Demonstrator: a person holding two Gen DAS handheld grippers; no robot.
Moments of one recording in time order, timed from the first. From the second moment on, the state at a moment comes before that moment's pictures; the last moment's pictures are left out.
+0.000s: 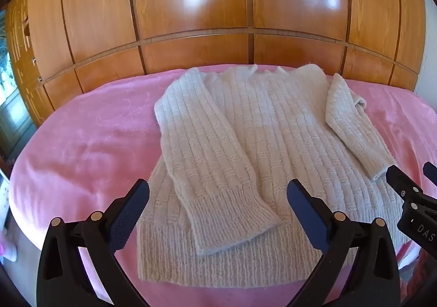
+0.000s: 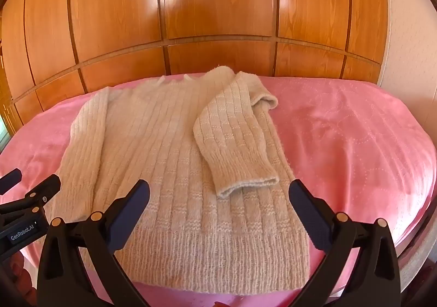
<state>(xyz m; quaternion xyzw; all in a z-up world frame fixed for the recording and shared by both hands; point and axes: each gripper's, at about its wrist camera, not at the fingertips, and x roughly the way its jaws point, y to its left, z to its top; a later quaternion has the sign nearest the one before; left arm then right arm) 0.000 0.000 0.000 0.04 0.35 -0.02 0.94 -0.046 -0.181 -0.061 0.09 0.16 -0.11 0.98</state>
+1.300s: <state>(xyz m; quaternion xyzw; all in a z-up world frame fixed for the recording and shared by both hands) 0.001 0.002 -0.007 0.03 0.36 -0.02 0.93 -0.040 -0.188 -0.069 0.10 0.17 -0.11 0.98</state>
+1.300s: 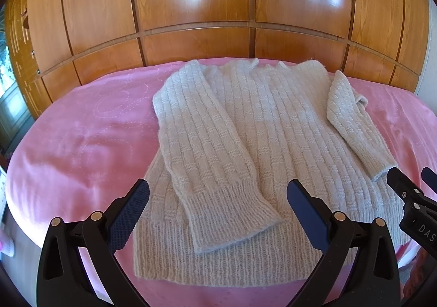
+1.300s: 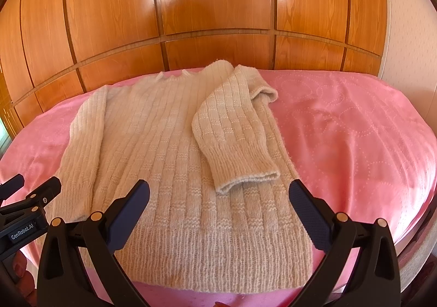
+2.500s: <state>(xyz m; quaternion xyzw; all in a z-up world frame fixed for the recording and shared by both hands) 0.016 0.010 -0.025 0.01 0.41 -0.05 0.91 -0.016 -0.190 -0.071 0.07 0.17 -0.12 0.97</state>
